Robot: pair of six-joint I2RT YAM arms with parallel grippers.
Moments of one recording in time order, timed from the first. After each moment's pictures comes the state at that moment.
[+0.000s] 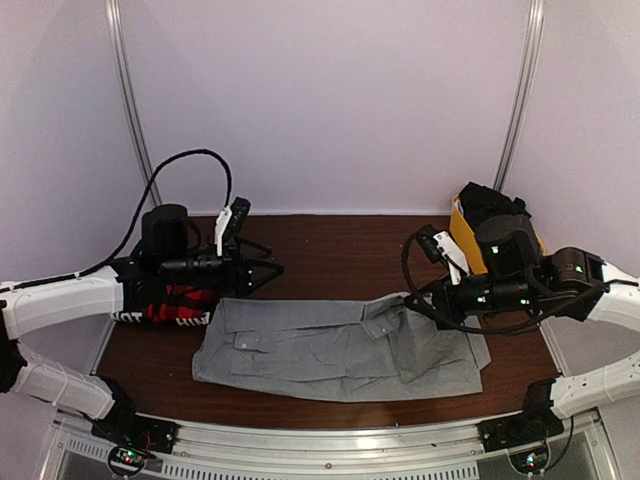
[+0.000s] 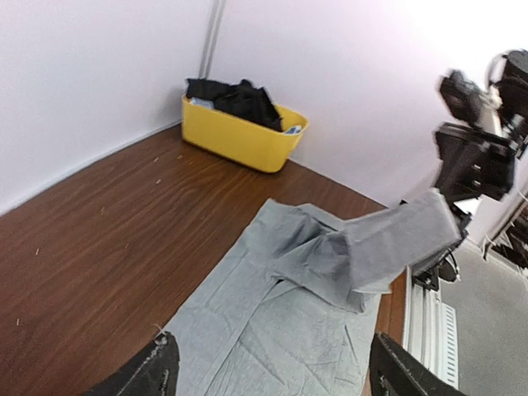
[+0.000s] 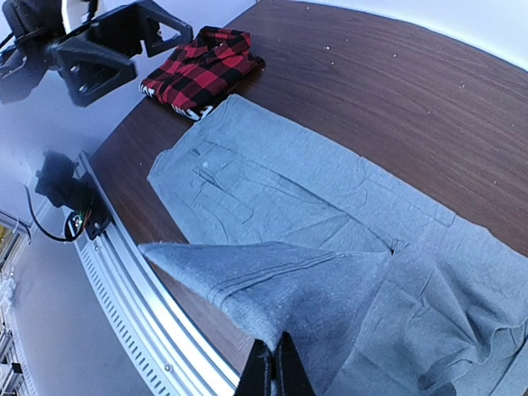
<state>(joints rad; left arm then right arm) -0.63 1.22 0.77 0.21 0.57 -0.15 1.04 0.97 0.98 -0.63 0.03 0.43</state>
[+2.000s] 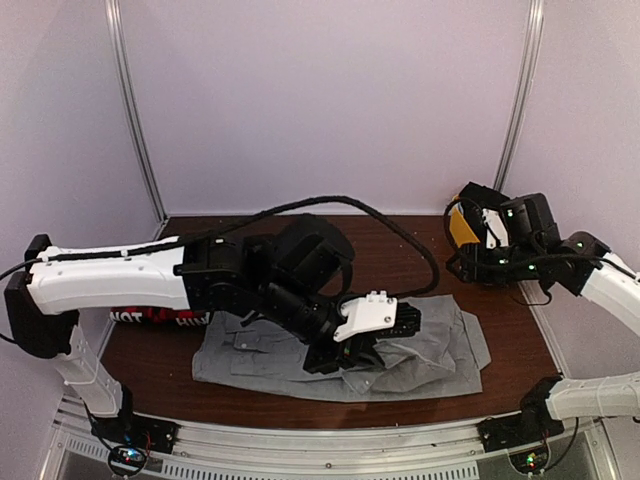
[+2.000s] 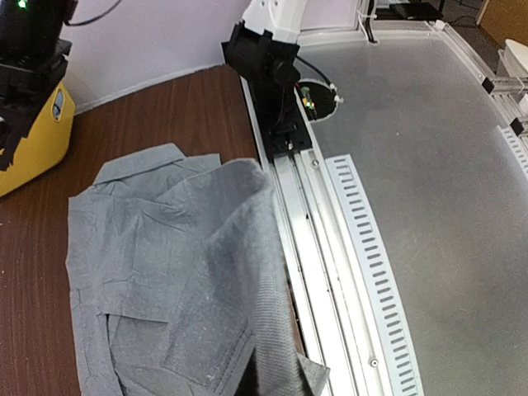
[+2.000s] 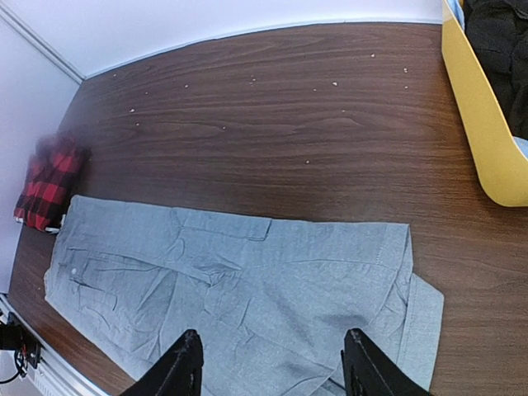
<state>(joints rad) -1.34 1.65 1.58 -0.64 0.31 0.35 0.53 0.98 0.97 -0.69 0.02 0.45</state>
